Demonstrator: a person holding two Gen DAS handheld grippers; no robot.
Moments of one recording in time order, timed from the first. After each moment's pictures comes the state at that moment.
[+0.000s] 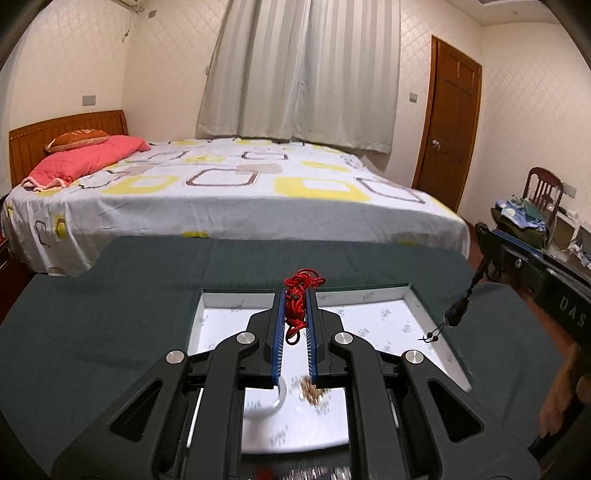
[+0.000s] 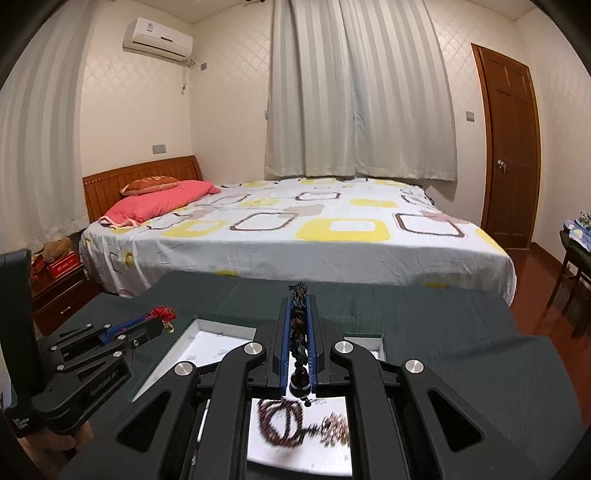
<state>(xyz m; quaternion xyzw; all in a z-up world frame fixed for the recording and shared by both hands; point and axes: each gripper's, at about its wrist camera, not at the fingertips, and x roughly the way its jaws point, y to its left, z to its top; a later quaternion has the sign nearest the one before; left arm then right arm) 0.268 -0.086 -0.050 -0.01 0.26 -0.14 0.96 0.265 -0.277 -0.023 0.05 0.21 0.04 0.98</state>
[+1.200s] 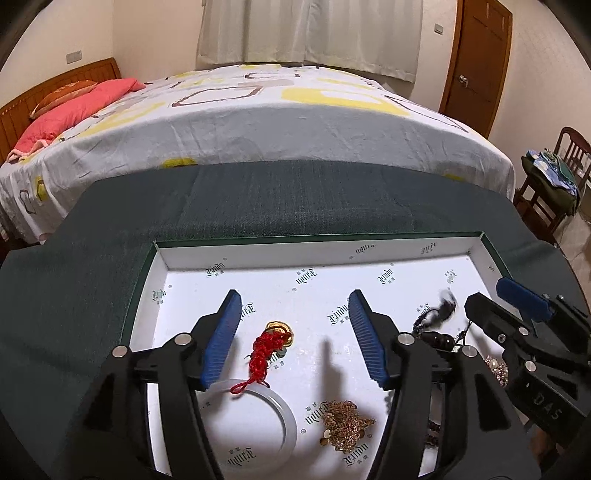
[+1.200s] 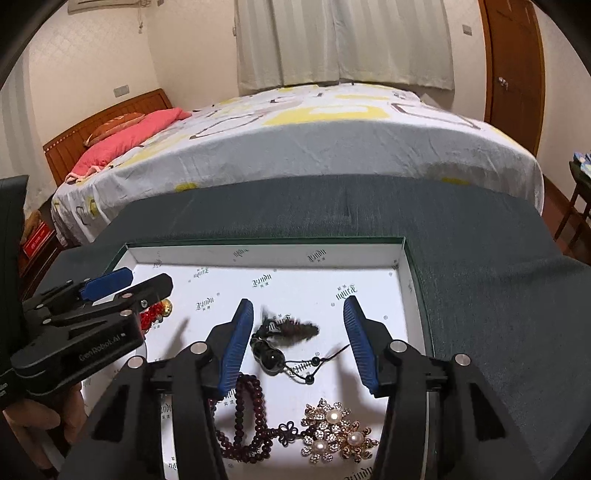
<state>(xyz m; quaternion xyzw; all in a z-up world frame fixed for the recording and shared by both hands) 0.365 -0.112 -0.130 0.02 0.39 -0.11 0.91 0.345 -0.285 -0.123 0.07 0.36 0.03 0.93</state>
